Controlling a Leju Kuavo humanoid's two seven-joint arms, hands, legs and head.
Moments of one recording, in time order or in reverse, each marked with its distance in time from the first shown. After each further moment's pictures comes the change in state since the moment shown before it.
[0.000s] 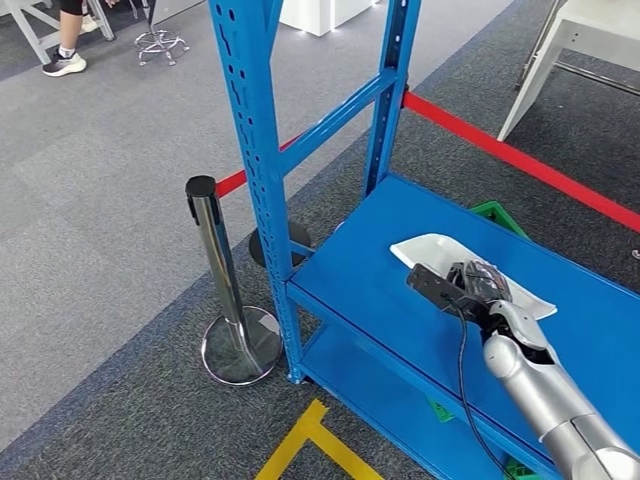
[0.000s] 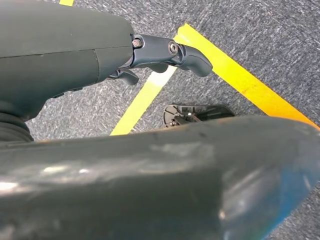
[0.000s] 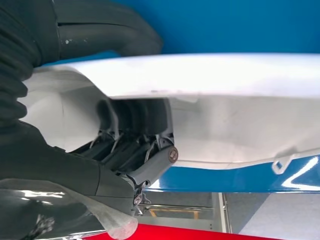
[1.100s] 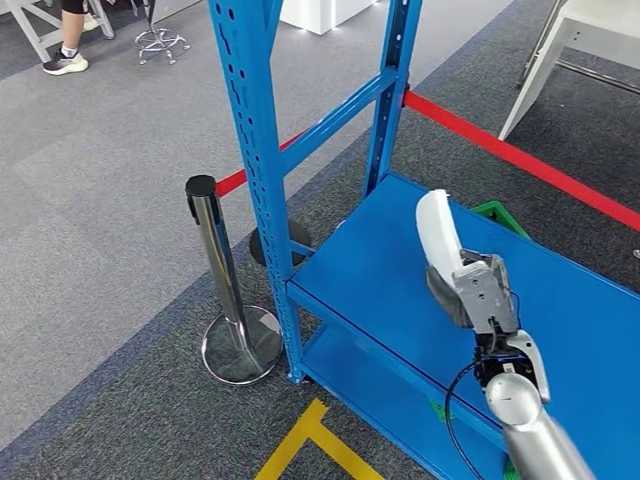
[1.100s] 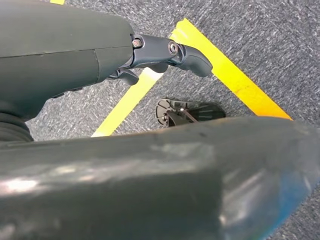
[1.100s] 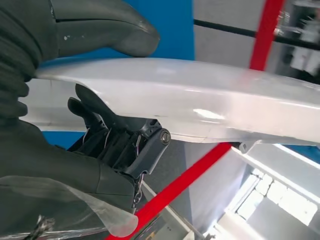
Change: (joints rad) left arm 0.011 -0.034 0.081 0.019 0.000 0.013 -0.039; right arm 0.284 0.123 -0.159 -0.502 -0.377 -0.291 -0.282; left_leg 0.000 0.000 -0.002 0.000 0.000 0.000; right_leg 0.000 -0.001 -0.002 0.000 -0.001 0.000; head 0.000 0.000
